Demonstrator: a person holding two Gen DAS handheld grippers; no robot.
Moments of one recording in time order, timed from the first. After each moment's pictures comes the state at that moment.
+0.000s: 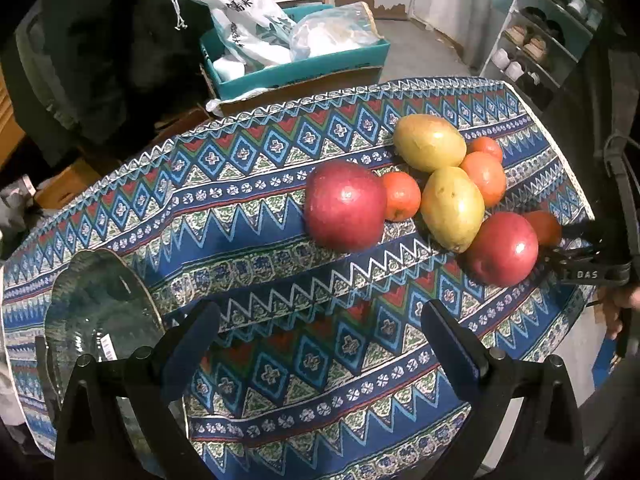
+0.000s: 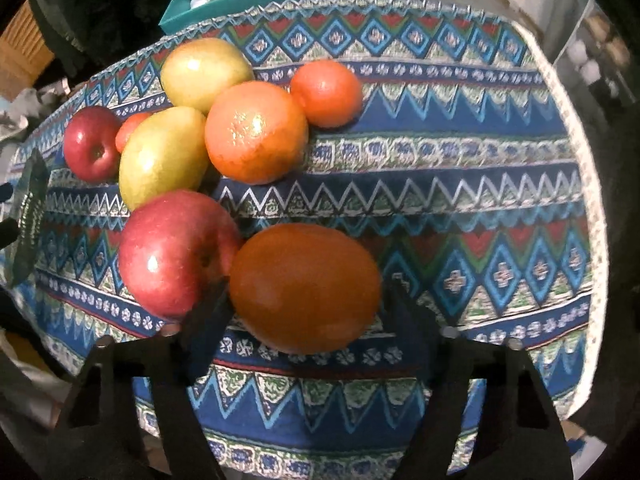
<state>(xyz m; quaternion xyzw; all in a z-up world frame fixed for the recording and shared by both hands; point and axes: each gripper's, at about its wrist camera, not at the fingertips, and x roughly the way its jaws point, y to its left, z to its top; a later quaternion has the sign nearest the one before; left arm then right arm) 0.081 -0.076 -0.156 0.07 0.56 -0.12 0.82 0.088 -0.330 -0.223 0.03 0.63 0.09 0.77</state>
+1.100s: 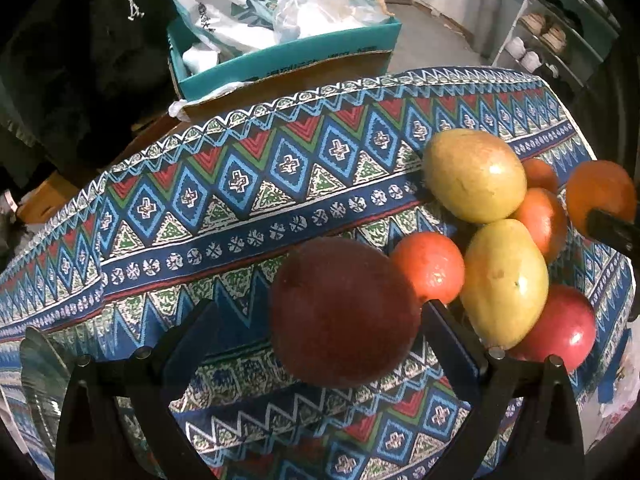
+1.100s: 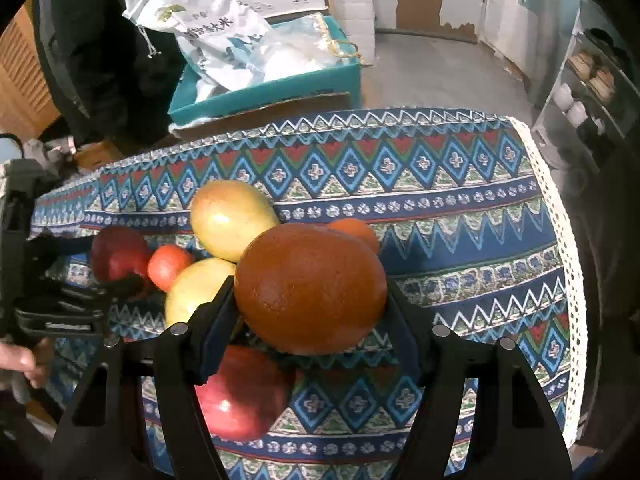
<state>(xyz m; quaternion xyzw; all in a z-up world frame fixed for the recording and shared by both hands) 0.162 -0.113 -0.218 0.08 0.58 -0.12 0.80 0.143 -0.319 -0.168 0.04 0.53 0.08 0.84</state>
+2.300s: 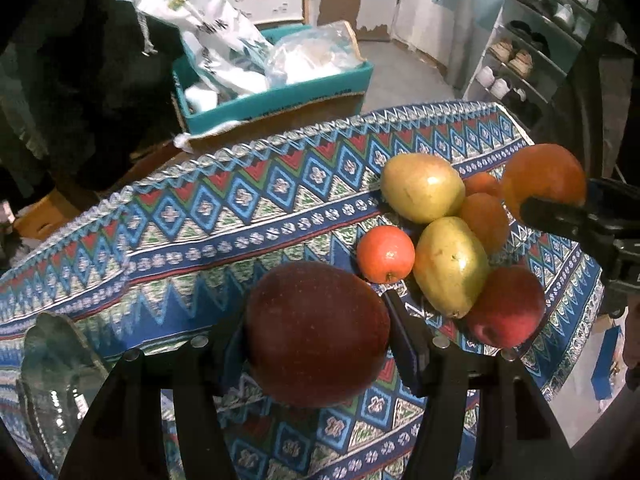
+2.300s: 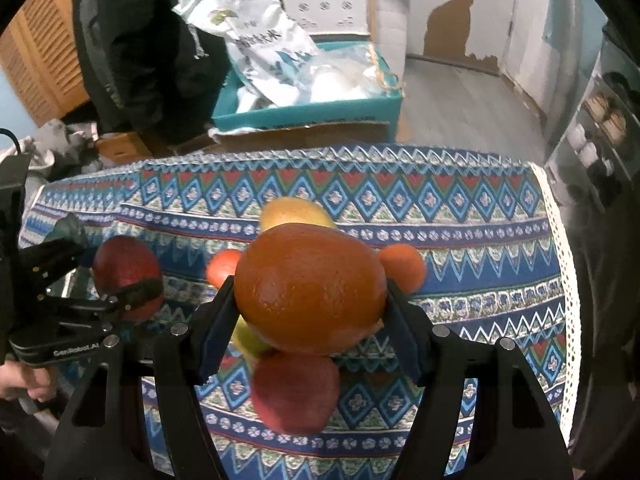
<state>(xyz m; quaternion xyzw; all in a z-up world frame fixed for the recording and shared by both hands) 0.117 -0.092 -0.169 0.06 0.52 -0.16 0.84 0.130 -0.270 -0.135 0.00 0.50 0.11 0.86</state>
